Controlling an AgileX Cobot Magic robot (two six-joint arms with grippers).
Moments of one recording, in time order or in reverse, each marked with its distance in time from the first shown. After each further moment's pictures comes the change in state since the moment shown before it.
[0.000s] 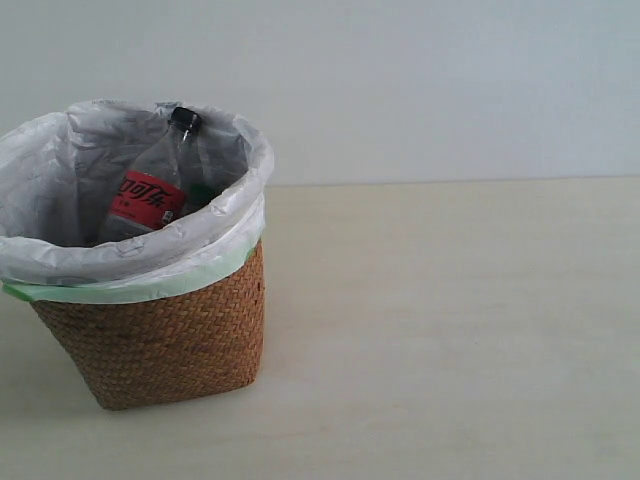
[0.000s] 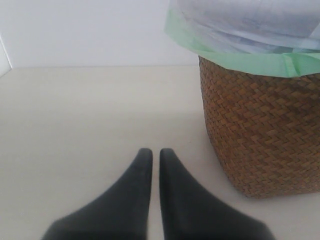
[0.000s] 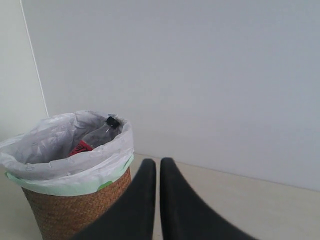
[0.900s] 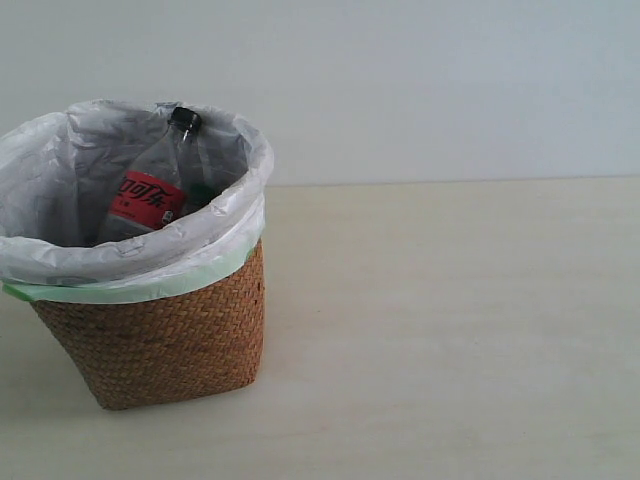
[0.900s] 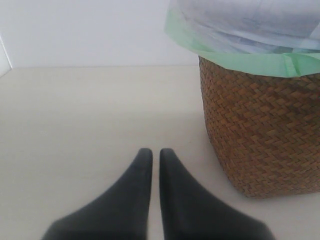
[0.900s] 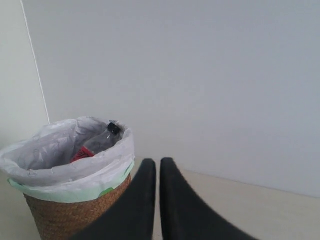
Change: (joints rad) left arm 0.000 0.000 0.000 0.000 0.000 0.000; right arm 0.000 -0.037 0.000 0.000 0.000 0.004
